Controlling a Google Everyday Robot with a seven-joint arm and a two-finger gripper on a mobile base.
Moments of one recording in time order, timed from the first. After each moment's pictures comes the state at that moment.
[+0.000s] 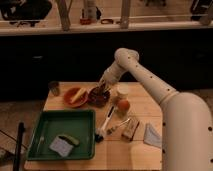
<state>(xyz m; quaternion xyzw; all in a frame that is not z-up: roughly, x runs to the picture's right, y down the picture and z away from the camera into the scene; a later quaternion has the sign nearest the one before) -0.006 -0.006 0.857 -0.19 -0.36 -0.30 0.86</state>
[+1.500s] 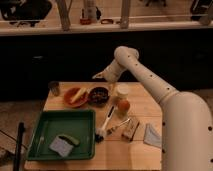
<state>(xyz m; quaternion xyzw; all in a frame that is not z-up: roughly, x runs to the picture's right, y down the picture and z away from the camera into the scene) -0.008 -0.011 0.851 -0.20 -0.36 -0.28 0.87</state>
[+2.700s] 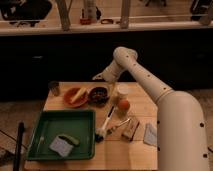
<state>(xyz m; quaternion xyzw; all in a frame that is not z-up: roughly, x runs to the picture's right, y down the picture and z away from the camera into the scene) -0.011 -0.005 0.861 -0.22 -0.36 -0.26 0.87</state>
